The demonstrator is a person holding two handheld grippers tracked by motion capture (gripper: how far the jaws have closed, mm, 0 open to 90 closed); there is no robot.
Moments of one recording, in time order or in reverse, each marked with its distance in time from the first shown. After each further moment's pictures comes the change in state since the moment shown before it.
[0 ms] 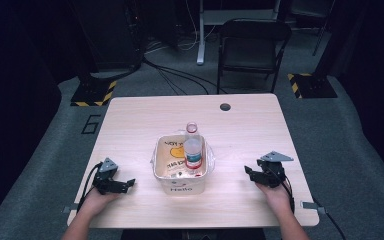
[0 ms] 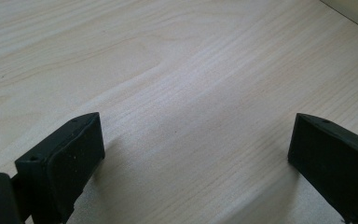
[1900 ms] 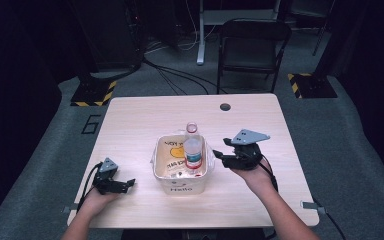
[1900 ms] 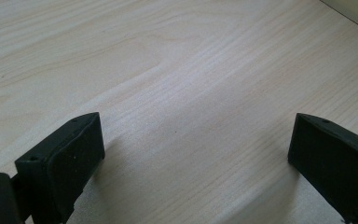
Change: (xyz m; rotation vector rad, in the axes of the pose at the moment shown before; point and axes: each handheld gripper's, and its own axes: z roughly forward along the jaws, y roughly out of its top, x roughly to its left) left arm 0.000 0.000 0.000 0.000 0.000 0.000; right arm 0.085 0.110 -0.035 -0.150 0.218 -0.280
